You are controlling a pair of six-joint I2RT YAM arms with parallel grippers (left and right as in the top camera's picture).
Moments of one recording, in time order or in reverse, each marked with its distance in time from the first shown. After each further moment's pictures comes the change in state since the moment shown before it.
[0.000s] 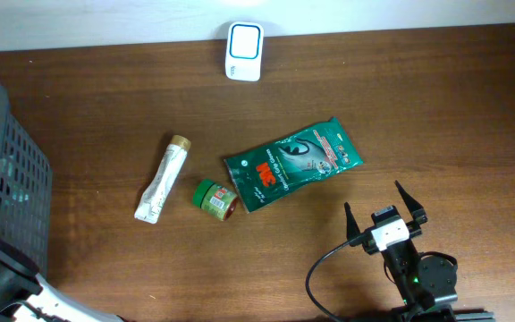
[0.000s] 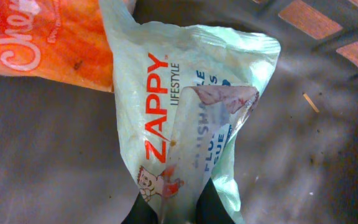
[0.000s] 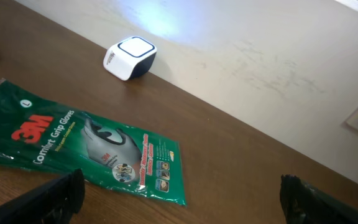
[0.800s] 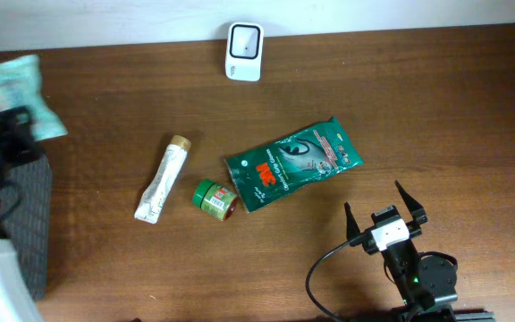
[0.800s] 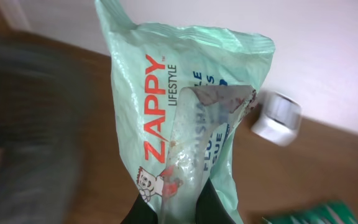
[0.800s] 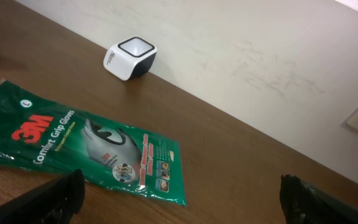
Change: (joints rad) left arm -0.356 -0.845 0.003 -0.243 0.194 -0.275; right arm 0.000 0.000 0.000 0.000 0.000 0.000
